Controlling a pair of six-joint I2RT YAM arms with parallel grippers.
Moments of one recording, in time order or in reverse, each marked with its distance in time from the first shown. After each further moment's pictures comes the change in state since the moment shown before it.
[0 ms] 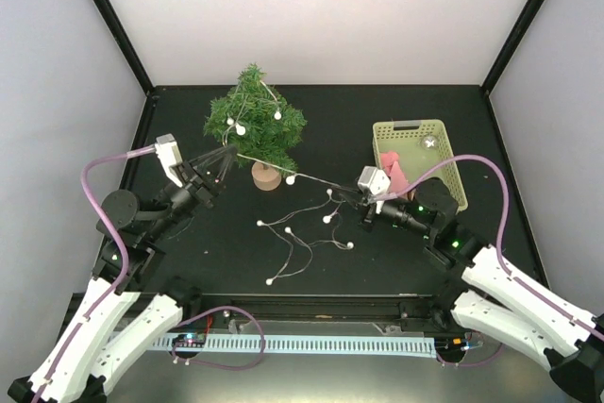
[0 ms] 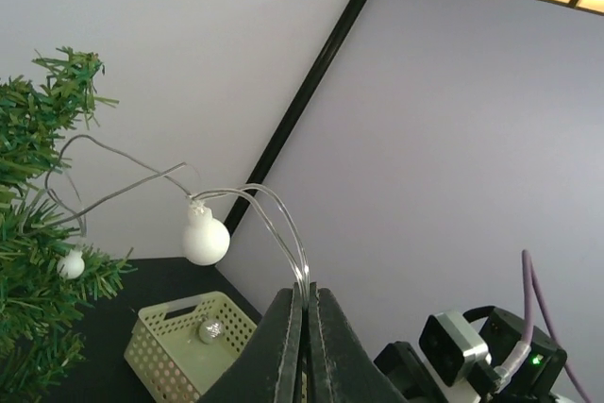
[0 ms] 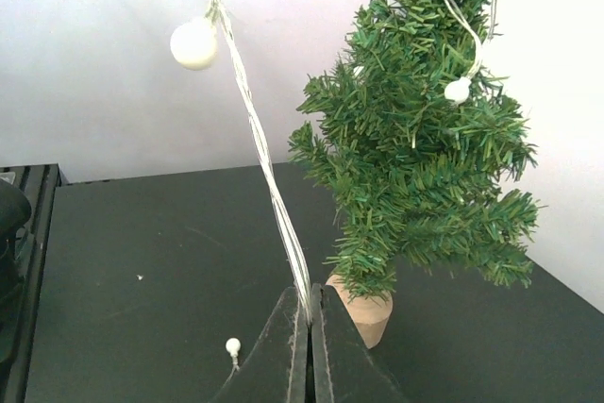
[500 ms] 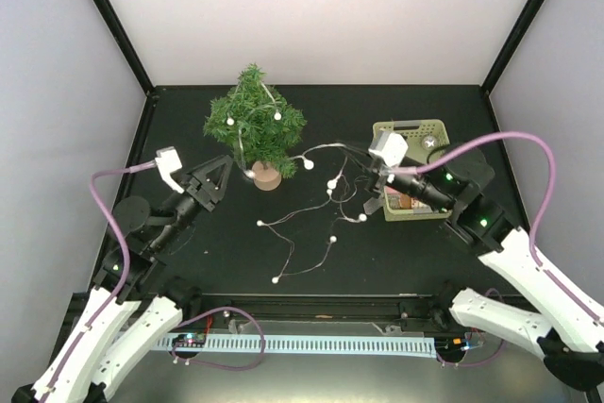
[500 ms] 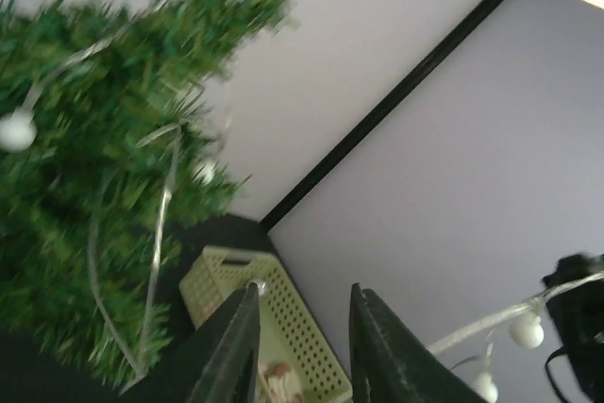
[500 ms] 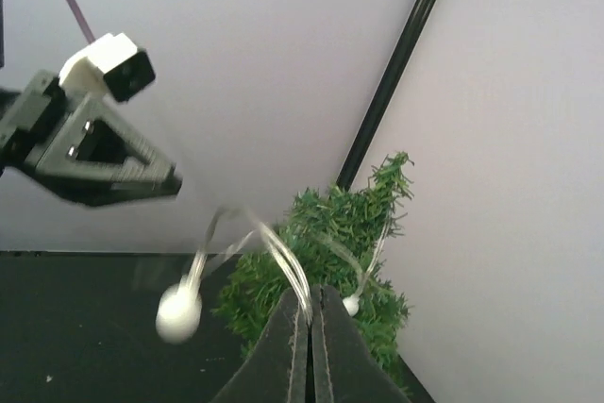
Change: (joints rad) left arm 0.000 -0.092 -0.078 -0.151 -0.167 -0.145; right arm 0.002 0.075 0.441 -0.214 0.021 -0.166
